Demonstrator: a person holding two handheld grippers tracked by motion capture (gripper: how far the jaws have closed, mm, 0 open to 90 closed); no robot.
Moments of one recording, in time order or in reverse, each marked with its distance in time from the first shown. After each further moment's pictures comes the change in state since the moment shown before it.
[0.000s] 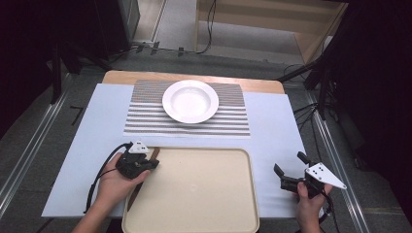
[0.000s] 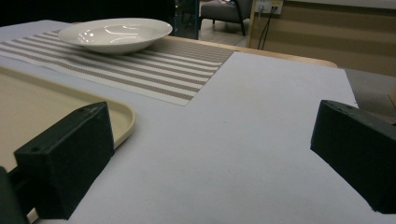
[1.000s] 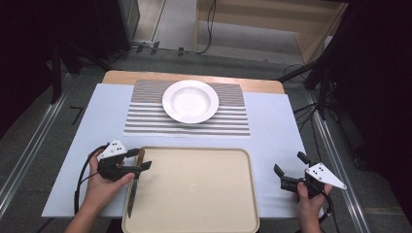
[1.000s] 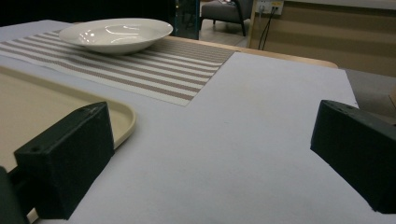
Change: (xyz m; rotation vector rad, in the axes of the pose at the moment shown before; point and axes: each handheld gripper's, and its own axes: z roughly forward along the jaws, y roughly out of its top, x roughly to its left) left arm 0.021 -0.028 -0.034 -0.287 0.024 -0.061; right arm 0.000 0.000 0.000 -0.001 0.001 0.000
